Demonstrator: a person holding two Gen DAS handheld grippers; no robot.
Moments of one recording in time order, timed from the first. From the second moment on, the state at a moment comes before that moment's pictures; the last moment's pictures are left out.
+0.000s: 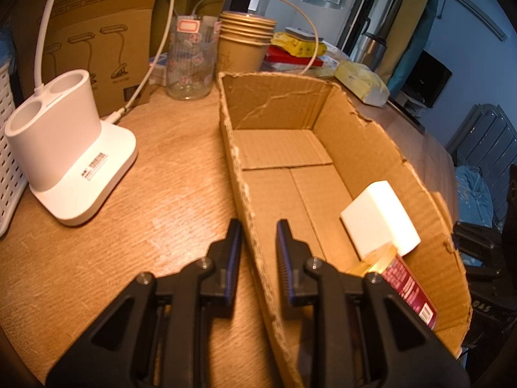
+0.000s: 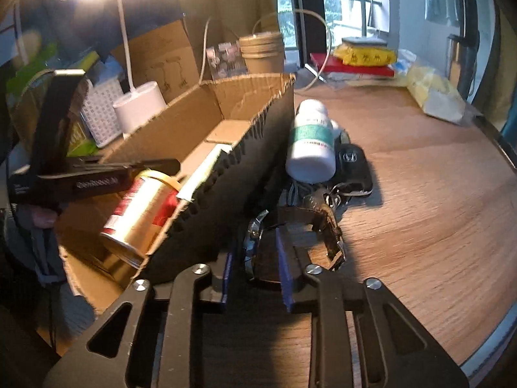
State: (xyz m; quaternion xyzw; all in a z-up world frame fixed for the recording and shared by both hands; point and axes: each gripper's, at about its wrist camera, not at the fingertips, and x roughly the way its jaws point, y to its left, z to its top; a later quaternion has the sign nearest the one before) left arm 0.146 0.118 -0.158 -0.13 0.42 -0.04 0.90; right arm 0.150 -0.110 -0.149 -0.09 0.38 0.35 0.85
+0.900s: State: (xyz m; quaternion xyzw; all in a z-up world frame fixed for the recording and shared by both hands) left arm 0.146 0.118 -0.157 -0.13 0.42 -0.04 0.90; right arm 0.131 -0.093 -0.066 -0.09 0.28 0.33 0.90
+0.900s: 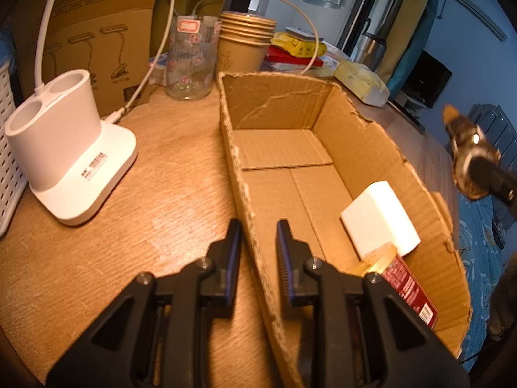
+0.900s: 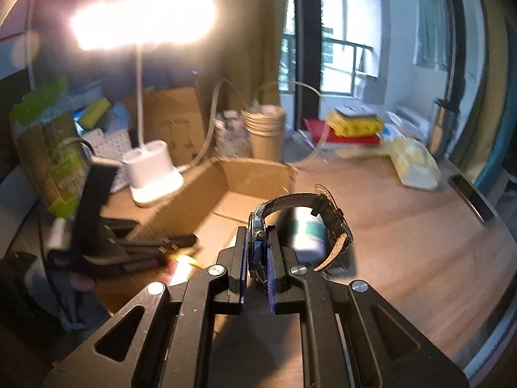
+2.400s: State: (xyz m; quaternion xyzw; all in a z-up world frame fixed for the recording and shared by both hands) left arm 0.146 0.118 -0.155 -0.13 0.42 -0.04 0.90; right arm 0.159 -0.004 -0.105 -0.15 0.38 0.38 0.83
